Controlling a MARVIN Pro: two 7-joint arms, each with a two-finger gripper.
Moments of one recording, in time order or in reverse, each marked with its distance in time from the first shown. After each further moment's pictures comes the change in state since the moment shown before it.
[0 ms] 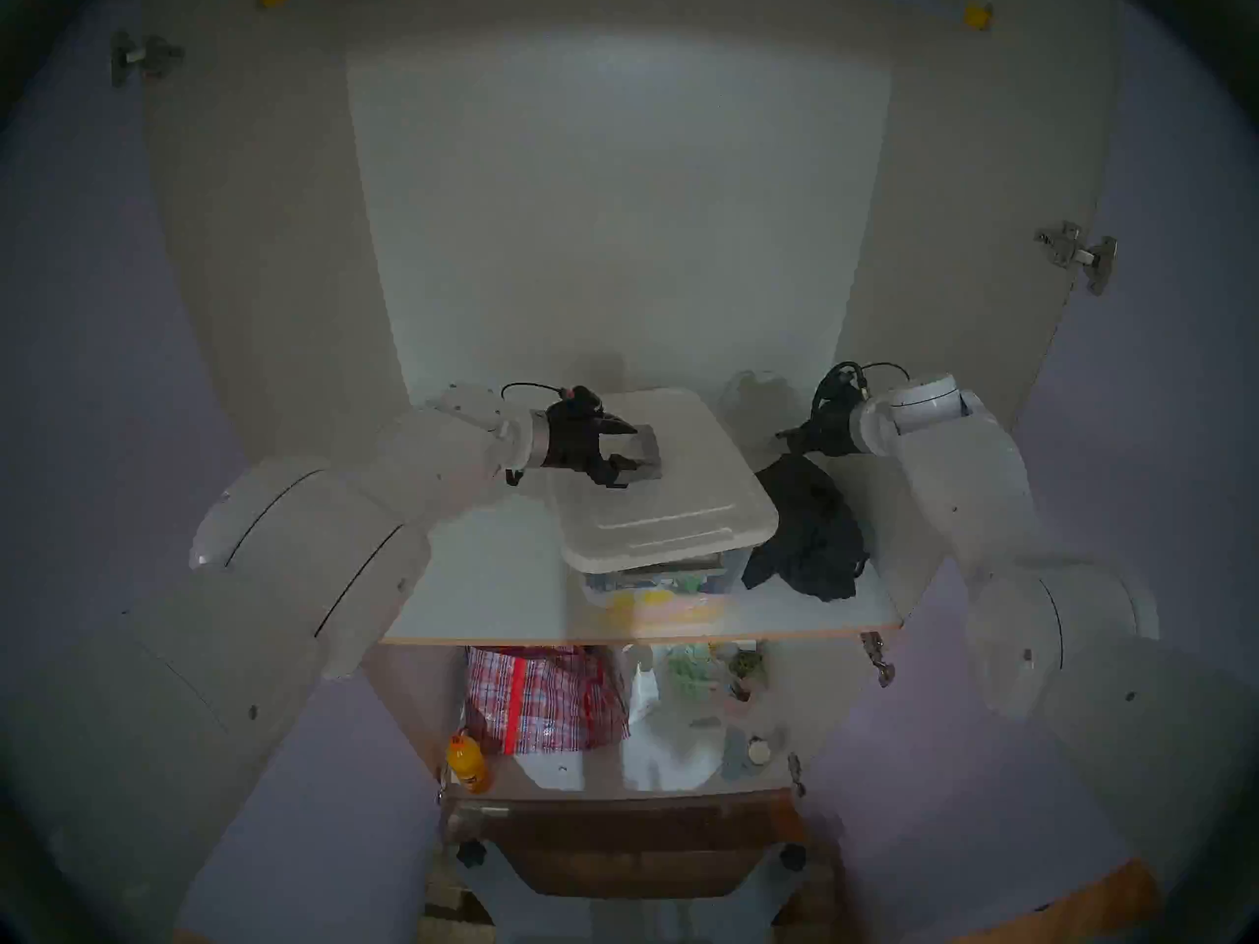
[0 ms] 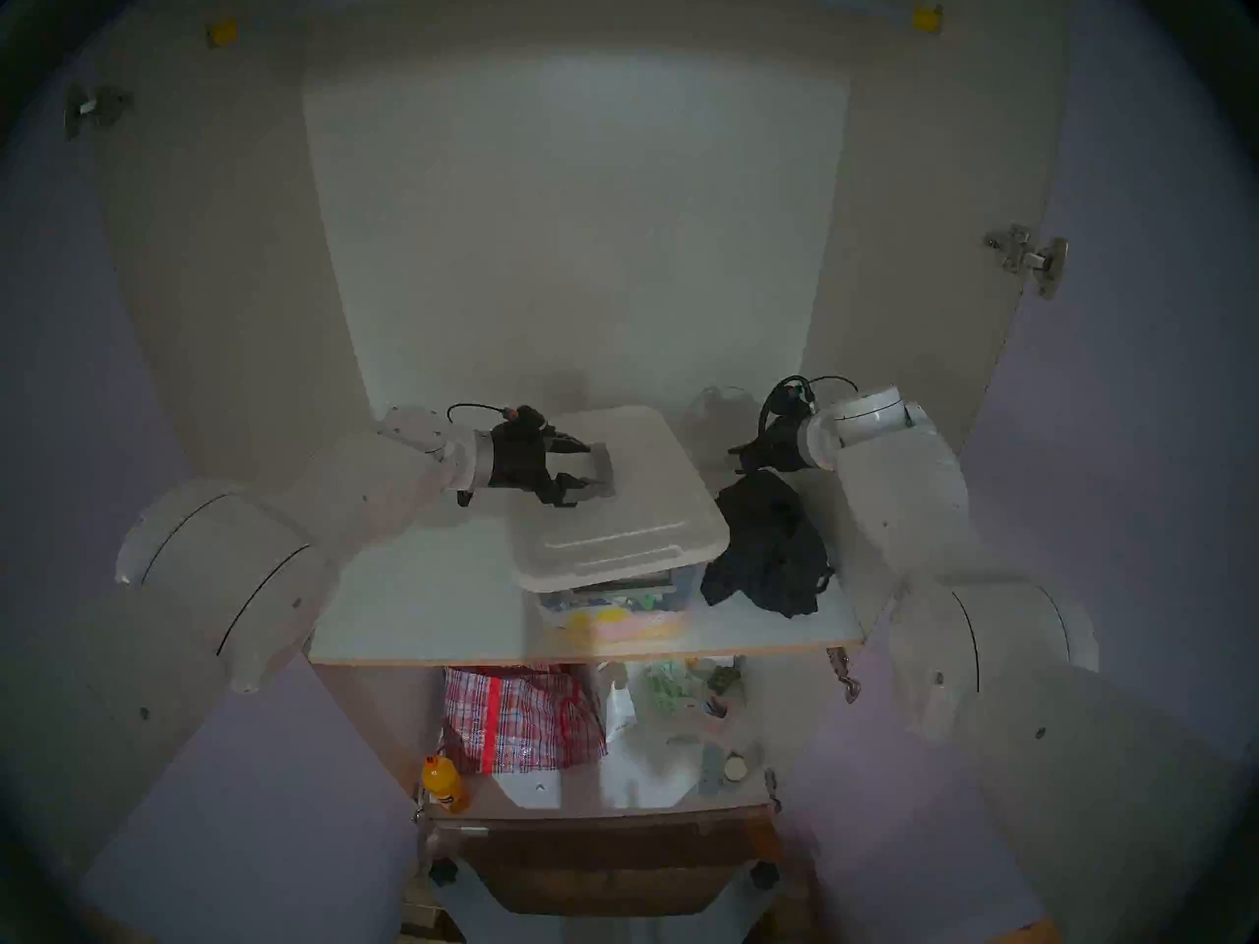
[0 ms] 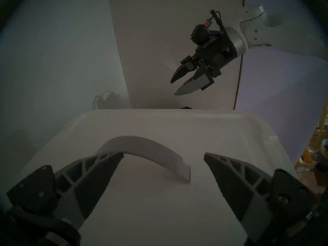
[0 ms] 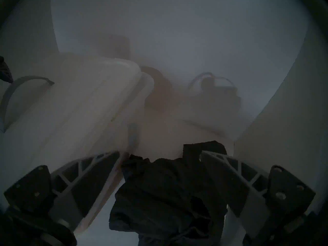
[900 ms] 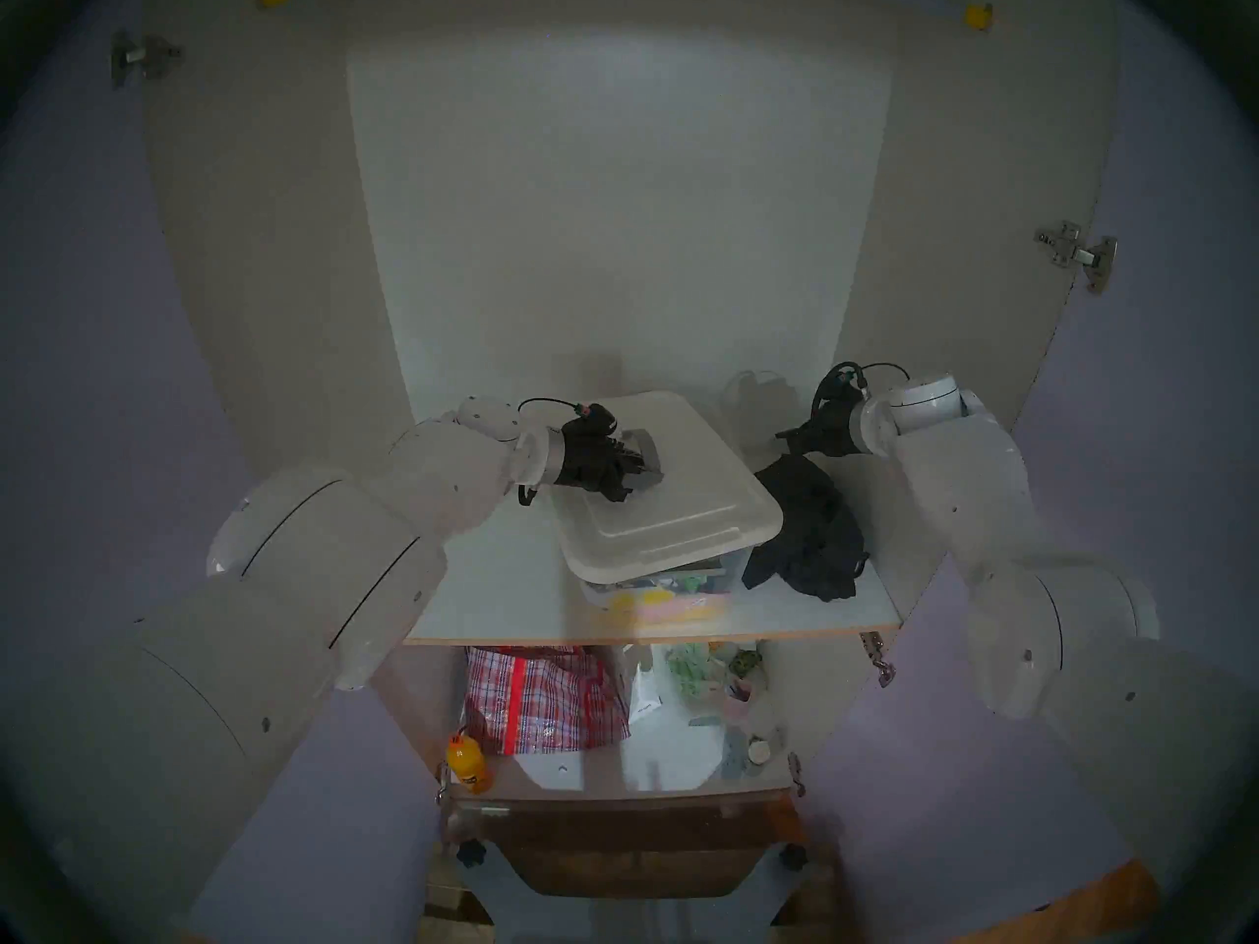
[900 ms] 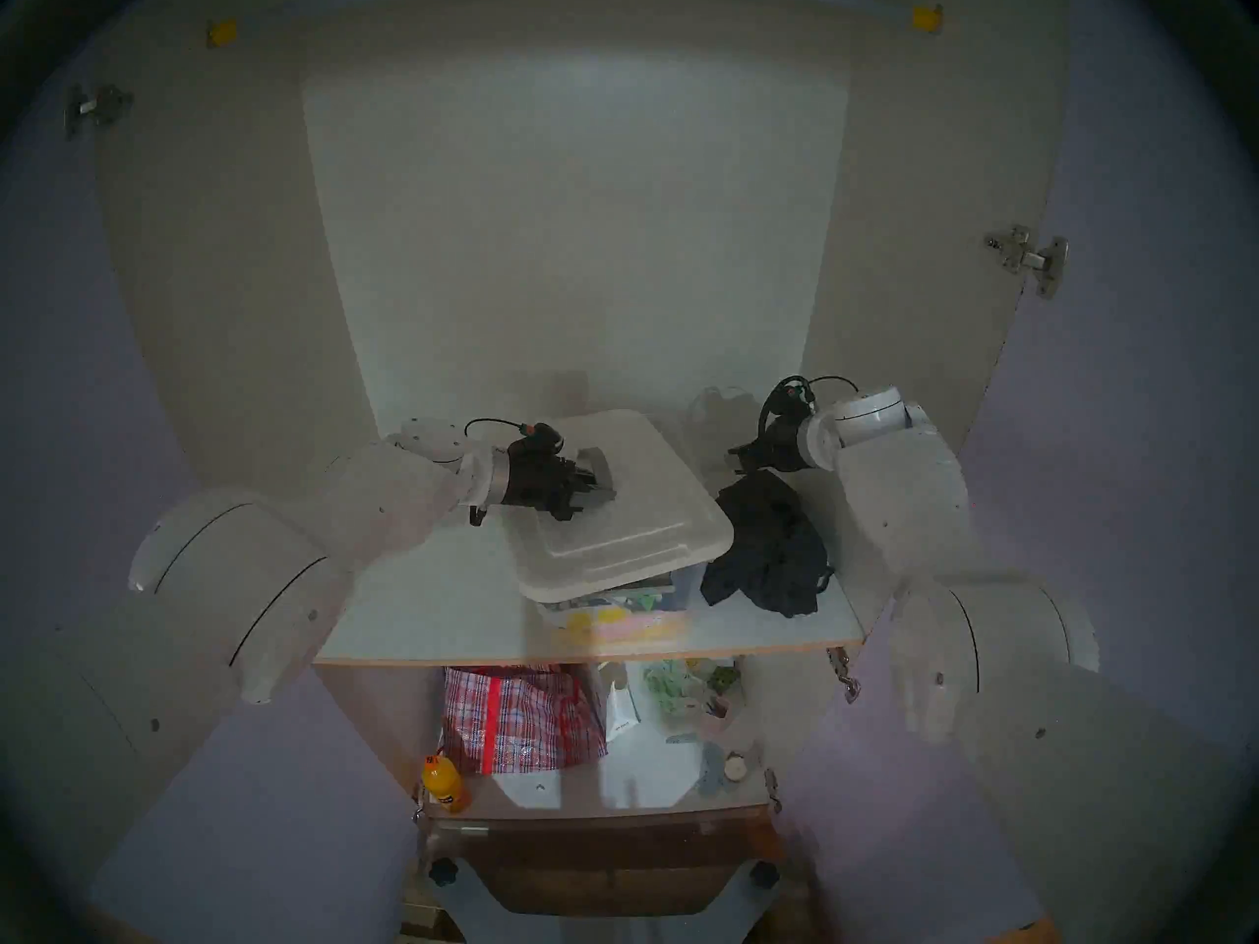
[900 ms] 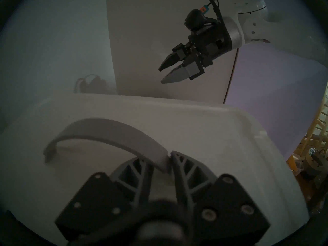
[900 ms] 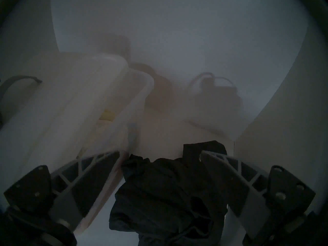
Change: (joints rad) left arm 0.022 -0.035 0.017 0.014 -0.009 0.111 -0.007; right arm -0.001 0.000 0.000 0.000 0.000 0.000 0.000
